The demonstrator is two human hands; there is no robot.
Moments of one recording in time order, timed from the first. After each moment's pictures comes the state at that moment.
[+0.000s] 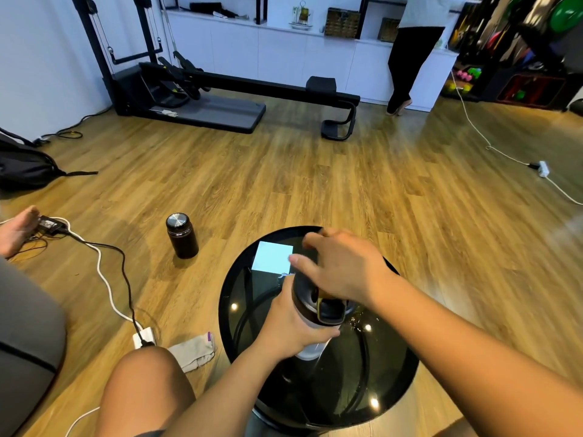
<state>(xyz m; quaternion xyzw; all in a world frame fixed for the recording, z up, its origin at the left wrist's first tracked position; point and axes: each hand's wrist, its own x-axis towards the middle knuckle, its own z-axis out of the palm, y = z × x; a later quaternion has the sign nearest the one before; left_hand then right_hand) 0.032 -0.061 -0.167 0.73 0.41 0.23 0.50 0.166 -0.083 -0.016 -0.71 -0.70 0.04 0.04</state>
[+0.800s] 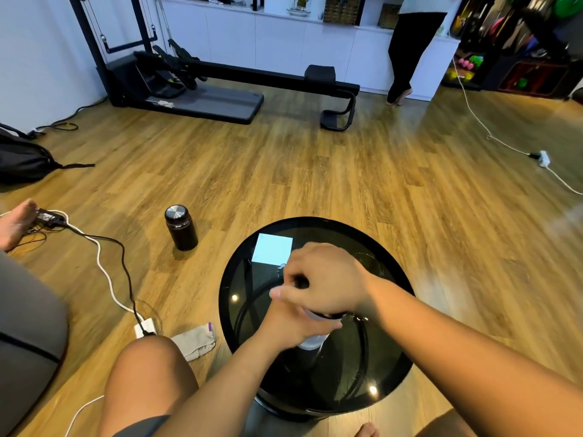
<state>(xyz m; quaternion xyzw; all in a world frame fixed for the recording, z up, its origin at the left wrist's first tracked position) 0.040 -0.068 -0.167 0.74 0.37 0.23 0.51 0.146 -0.093 -0.032 -0.62 -0.78 0.12 0.04</state>
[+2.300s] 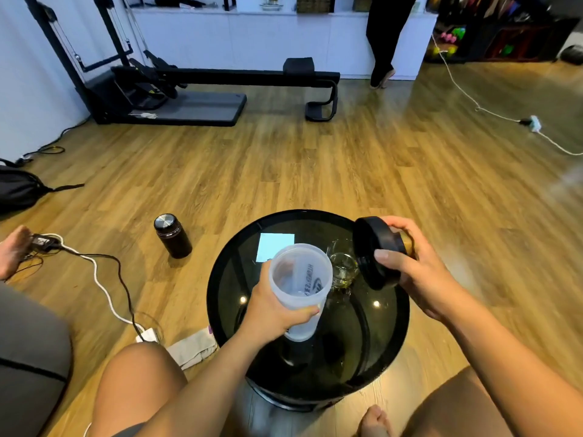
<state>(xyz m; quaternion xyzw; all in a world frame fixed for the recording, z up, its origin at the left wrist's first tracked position) 0.045 -0.076 -0.165 0.73 0.39 0.29 0.49 0.274 -0.196 -0.062 -0.56 -0.38 0.41 0.61</state>
